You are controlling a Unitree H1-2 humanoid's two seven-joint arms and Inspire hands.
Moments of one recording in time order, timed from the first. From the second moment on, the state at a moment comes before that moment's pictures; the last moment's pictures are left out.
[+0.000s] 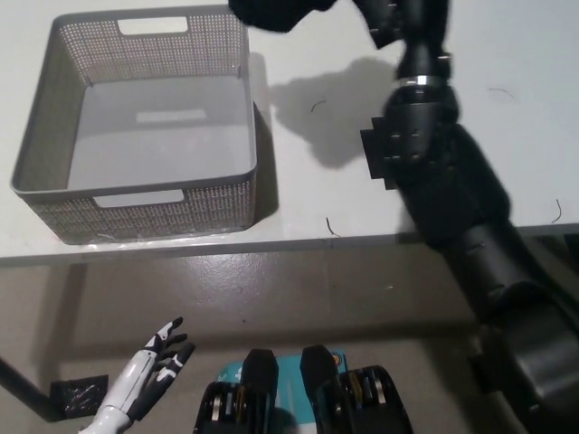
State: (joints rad) left_arm -0.06 0.26 -0.12 0.28 0.32 -0.20 -0.04; right_arm -1.14 0.01 0.18 0.90 -0.53 -0.31 -0.66
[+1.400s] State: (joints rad) left_arm -0.09 0.21 -0.22 0.30 0.35 -0.19 -0.08; right_arm -1.26 0.23 0.24 1.28 -0.43 -0.18 -0.27
